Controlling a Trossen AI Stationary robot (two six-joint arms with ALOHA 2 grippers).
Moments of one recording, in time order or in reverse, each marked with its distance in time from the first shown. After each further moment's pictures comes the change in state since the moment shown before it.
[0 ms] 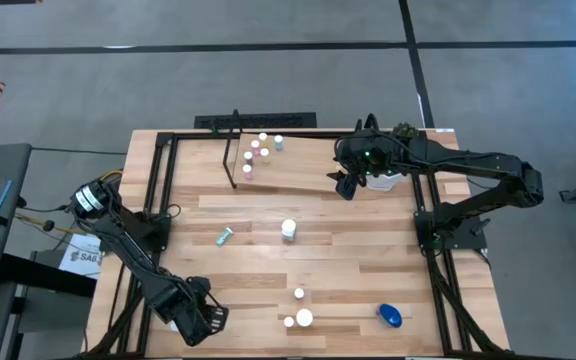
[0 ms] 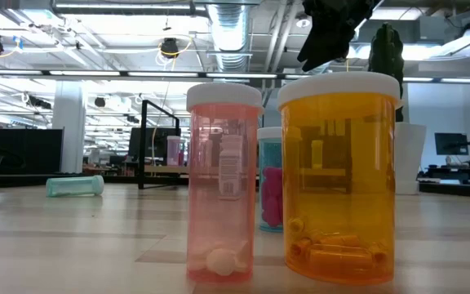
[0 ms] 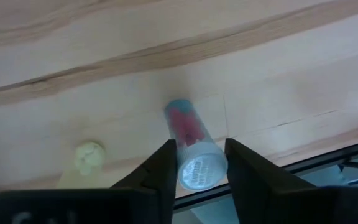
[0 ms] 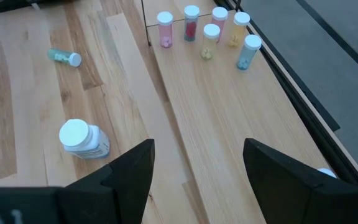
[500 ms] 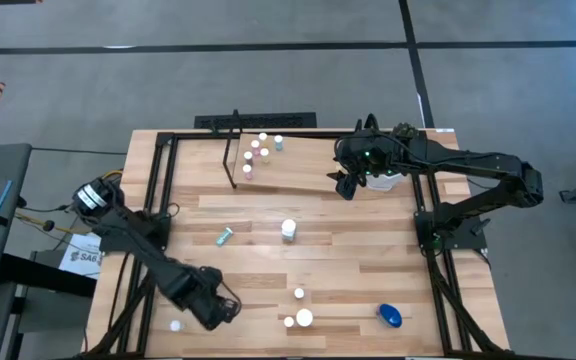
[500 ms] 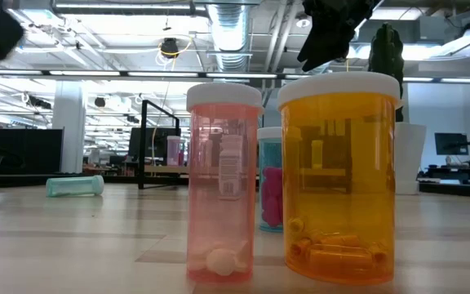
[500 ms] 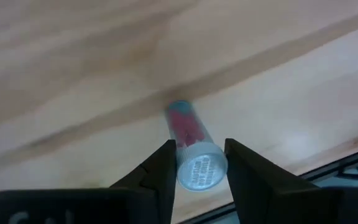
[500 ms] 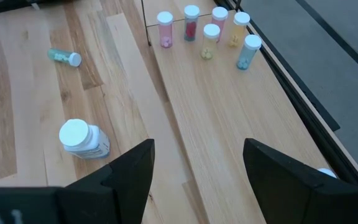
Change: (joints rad) left arm 0.127 -0.003 0.000 -0.025 0.028 0.235; right arm 0.000 0.000 0.000 0.000 0.000 0.000
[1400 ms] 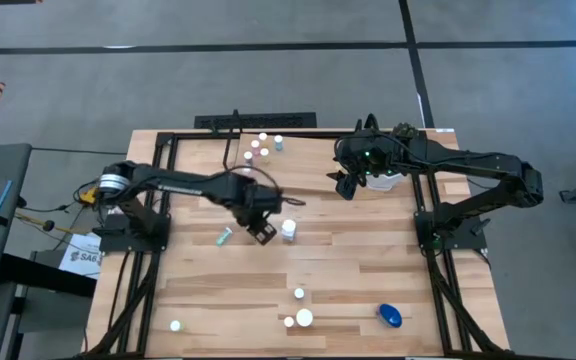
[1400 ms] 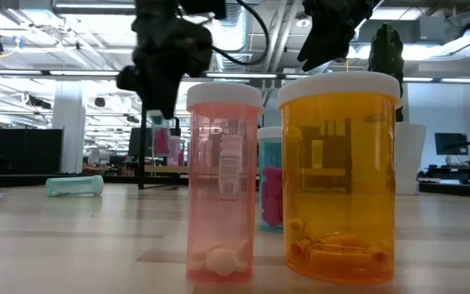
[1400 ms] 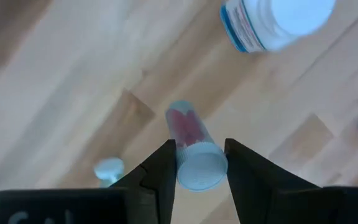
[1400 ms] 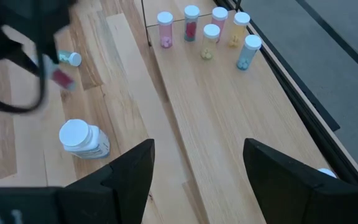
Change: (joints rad) left arm 0.754 0.082 0.334 -0.340 -0.009 1.250; right arm 0.000 0.000 0.000 0.000 0.000 0.000
